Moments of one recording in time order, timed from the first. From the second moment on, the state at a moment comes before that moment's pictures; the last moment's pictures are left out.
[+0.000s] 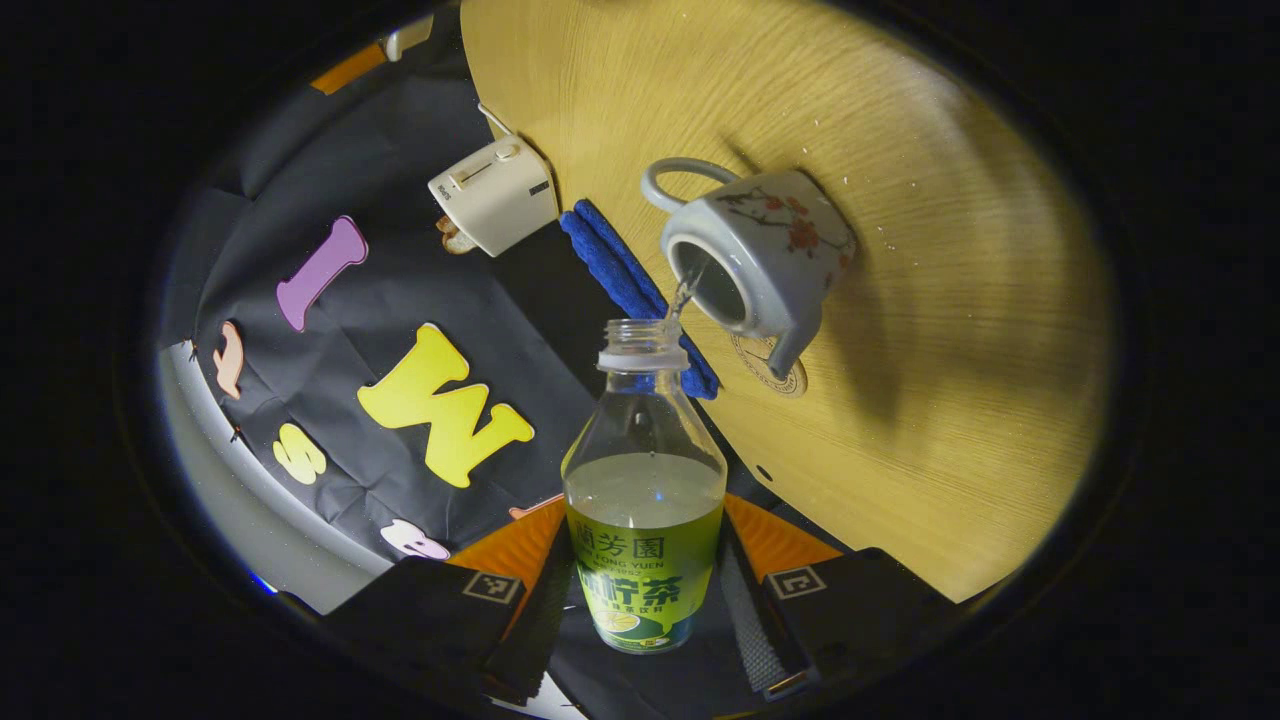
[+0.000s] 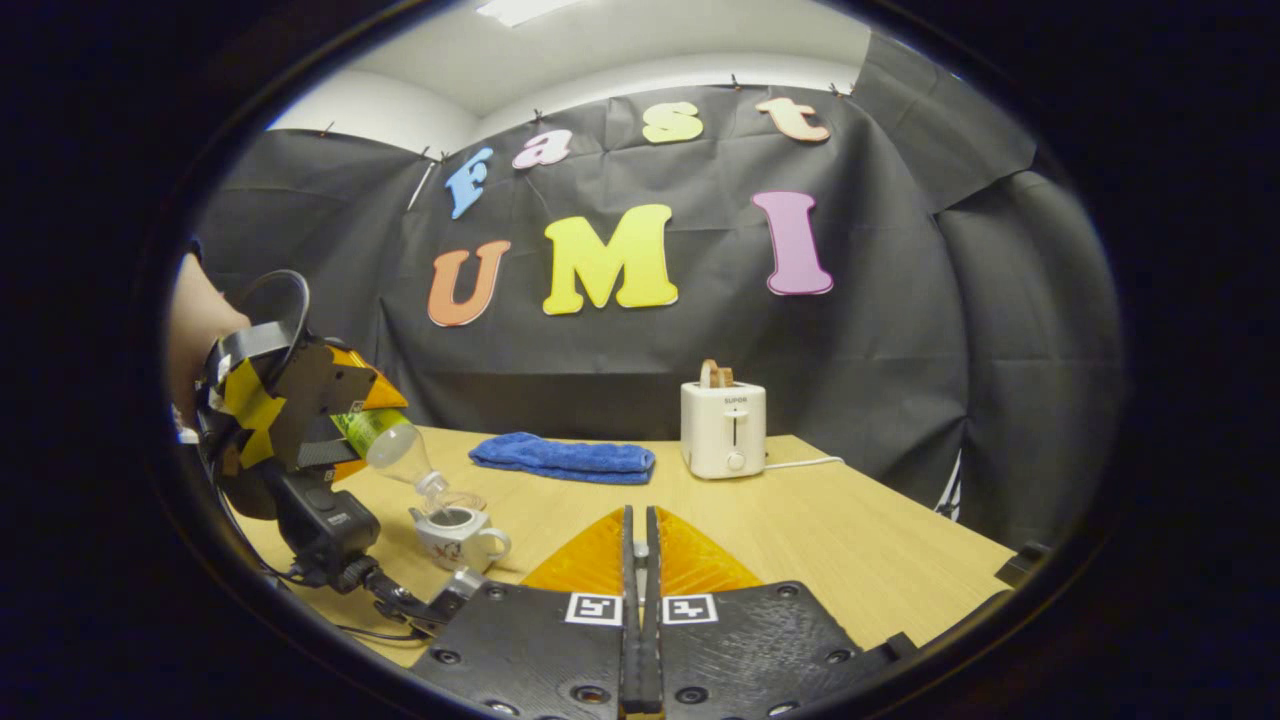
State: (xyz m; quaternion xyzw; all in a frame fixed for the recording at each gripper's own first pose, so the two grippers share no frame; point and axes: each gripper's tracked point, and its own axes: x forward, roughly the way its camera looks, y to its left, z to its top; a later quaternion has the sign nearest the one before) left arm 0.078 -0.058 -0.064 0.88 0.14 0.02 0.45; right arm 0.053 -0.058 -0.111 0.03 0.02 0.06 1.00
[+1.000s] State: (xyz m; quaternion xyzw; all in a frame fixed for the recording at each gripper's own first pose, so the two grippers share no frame) left arm 0.076 -0.053 -0.059 0.83 0.11 0.02 0.55; right arm 0.054 -0.068 -0.110 0.04 0.01 0.04 1.00
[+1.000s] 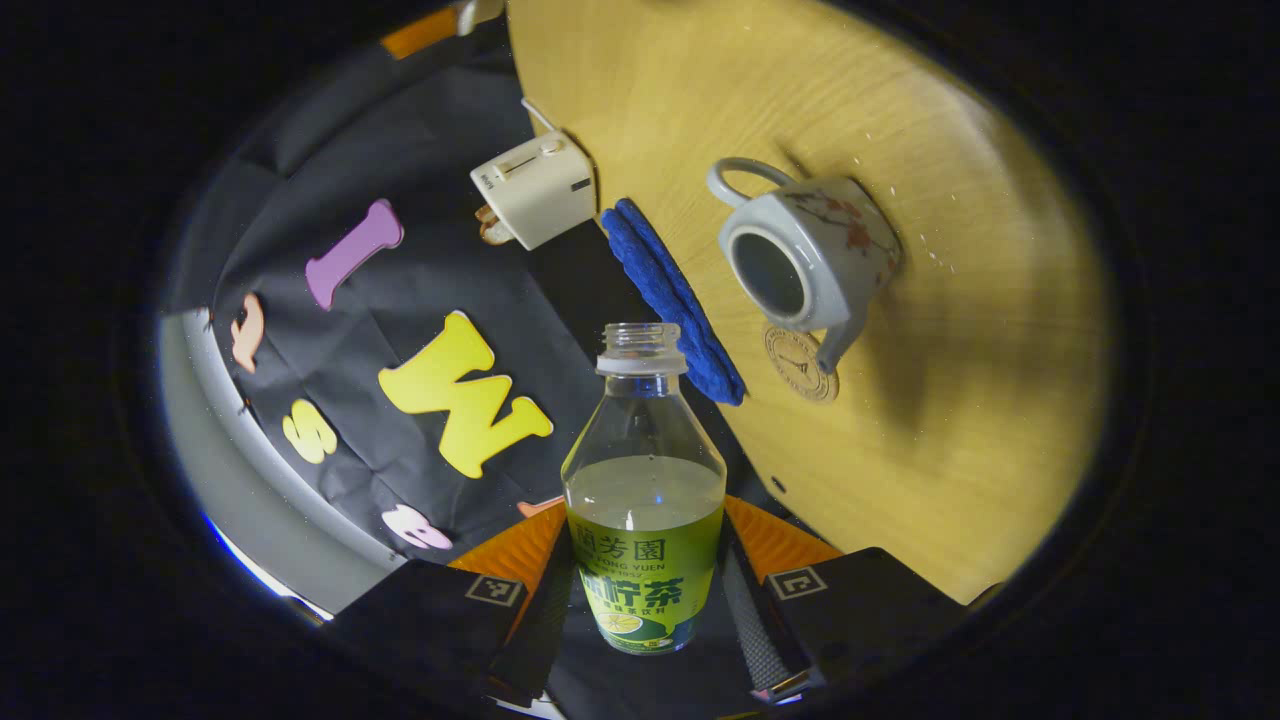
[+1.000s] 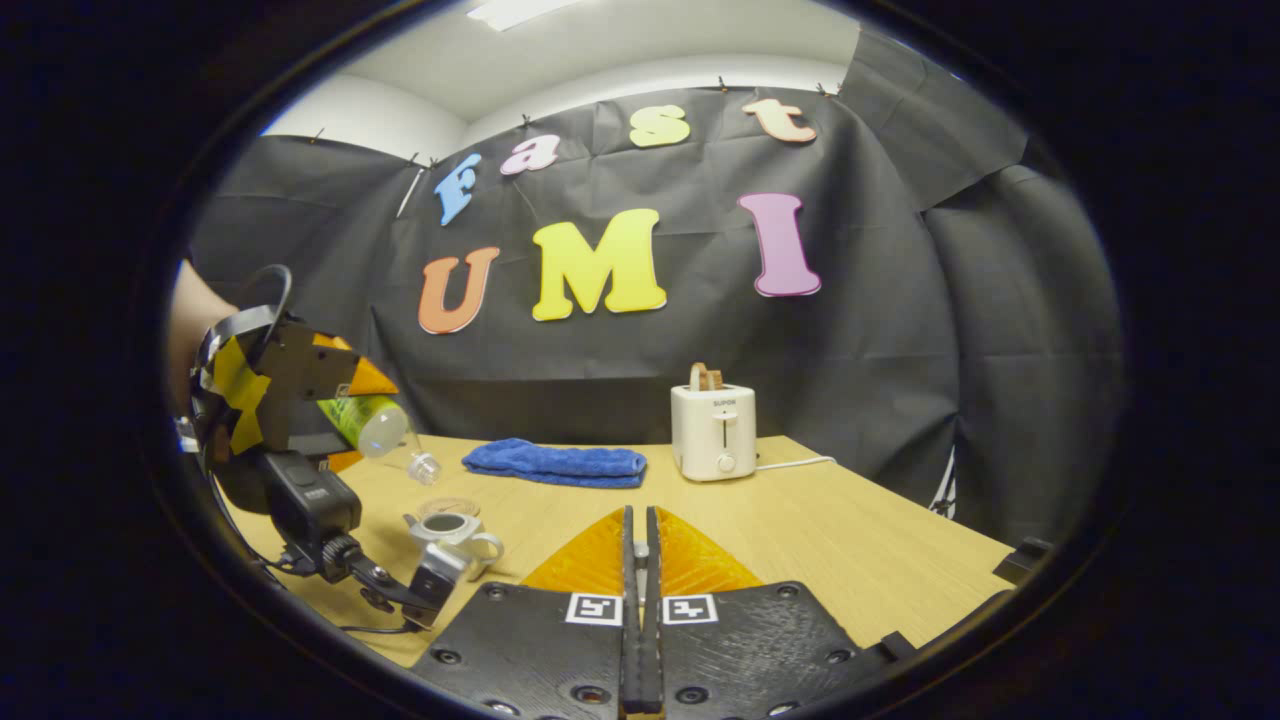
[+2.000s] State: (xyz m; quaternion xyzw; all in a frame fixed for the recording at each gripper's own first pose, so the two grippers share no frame) left arm 0.054 0.005 -0.067 0.22 0.06 0.06 0.97; right arm 0.071 -0.022 -0.106 -0.01 0.04 0.03 1.00
